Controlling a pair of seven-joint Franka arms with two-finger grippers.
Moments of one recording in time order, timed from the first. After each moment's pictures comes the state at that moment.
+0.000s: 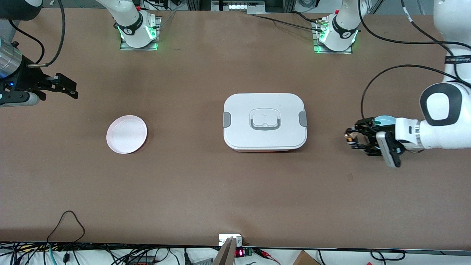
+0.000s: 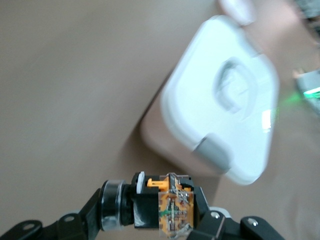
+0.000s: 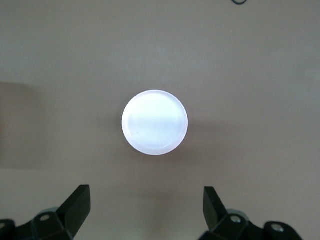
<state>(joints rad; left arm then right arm) 0.23 0.44 -0.21 -1.66 -0.67 1.79 1.26 0.12 0.02 -0.08 -1.64 -0.01 1.63 -0.02</state>
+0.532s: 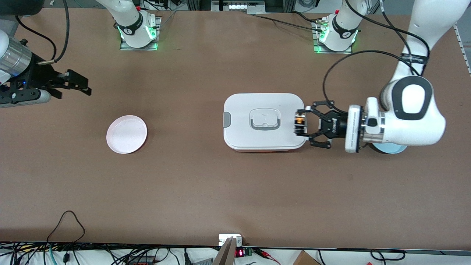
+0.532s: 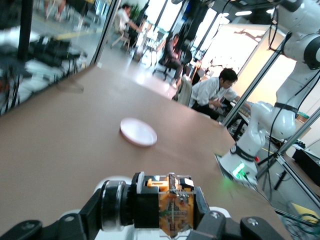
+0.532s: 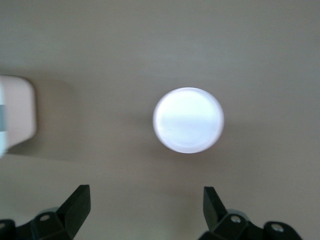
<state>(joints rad) 0.23 0.44 -0.46 -1.65 -1.16 1.83 1.55 0.14 0.03 -0.07 -1.63 0.17 1.62 -0.02</state>
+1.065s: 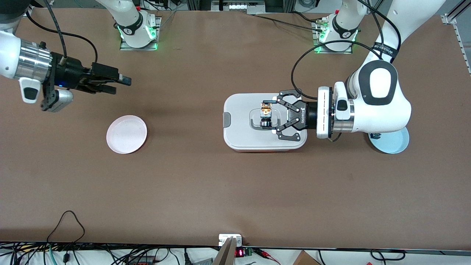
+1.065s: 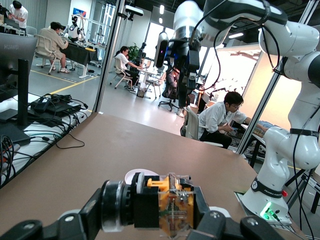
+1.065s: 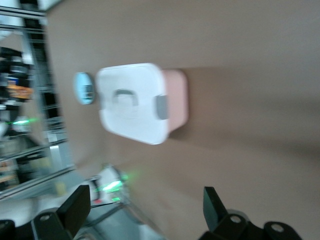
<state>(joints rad) 0.22 0.44 -0.62 -1.63 -1.27 2.02 1.63 0.14 0.05 -0.07 -1.73 0.84 1.62 -0.02</state>
